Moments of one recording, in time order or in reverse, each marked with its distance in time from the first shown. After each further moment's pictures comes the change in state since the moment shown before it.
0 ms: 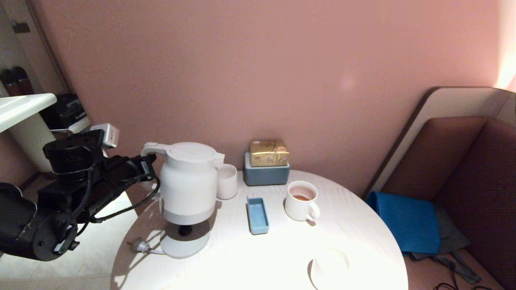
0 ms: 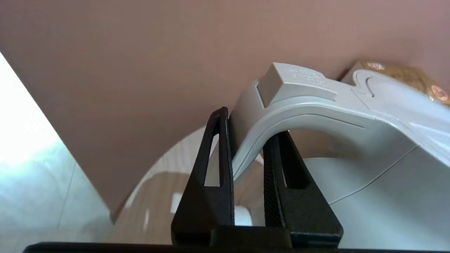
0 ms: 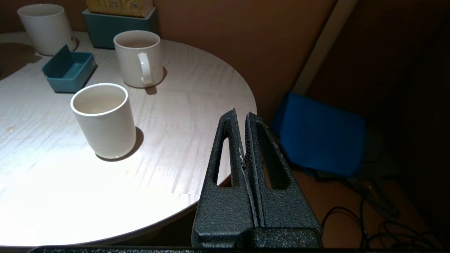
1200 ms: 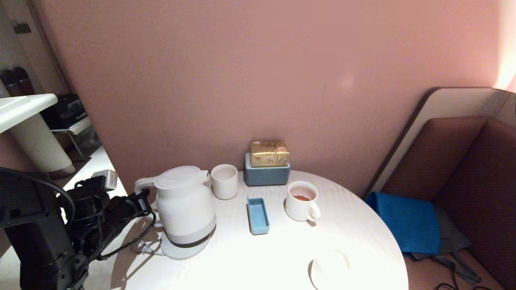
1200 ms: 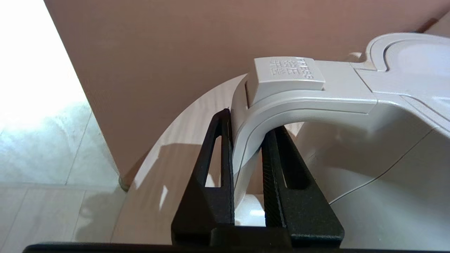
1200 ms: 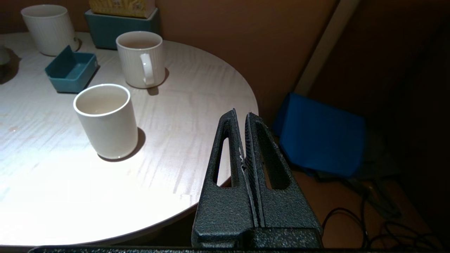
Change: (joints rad) left arm 0.074 0.327 0.245 -0.440 -0.009 -0.040; right arm 0.000 0.000 0.000 0.000 0.000 0.000
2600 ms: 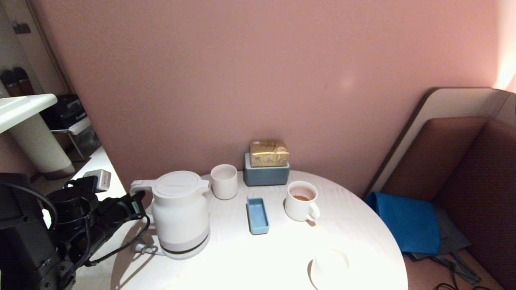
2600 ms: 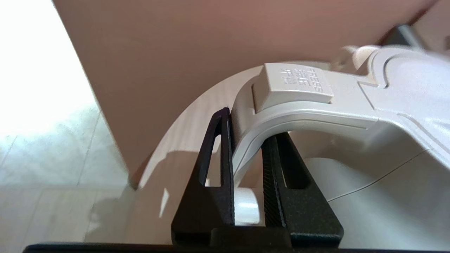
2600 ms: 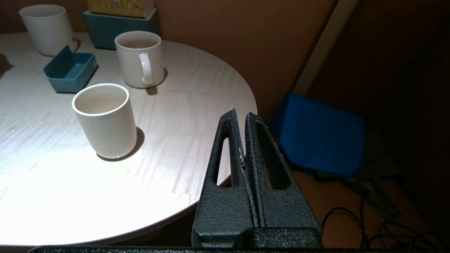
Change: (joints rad) left arm 0.021 -0.084 0.062 0.002 -0.010 0.044; right arm 0.000 0.000 0.000 0.000 0.000 0.001
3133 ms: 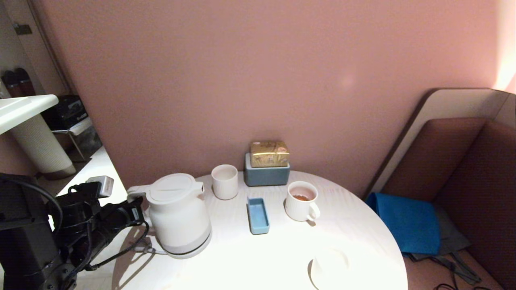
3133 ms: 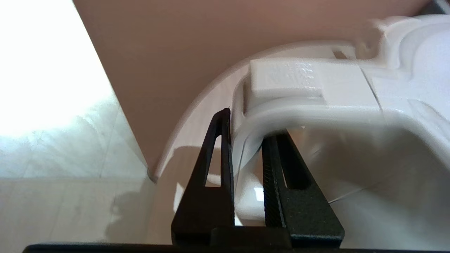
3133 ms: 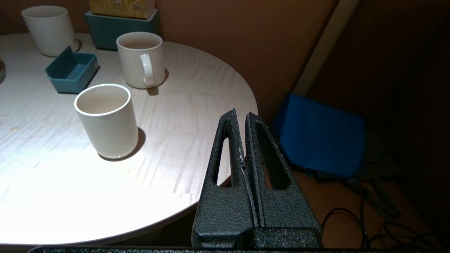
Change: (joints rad) left arm -0.001 0.049 0.021 -0.001 0.002 0.065; right arm 0.000 0.000 0.000 0.000 0.000 0.000
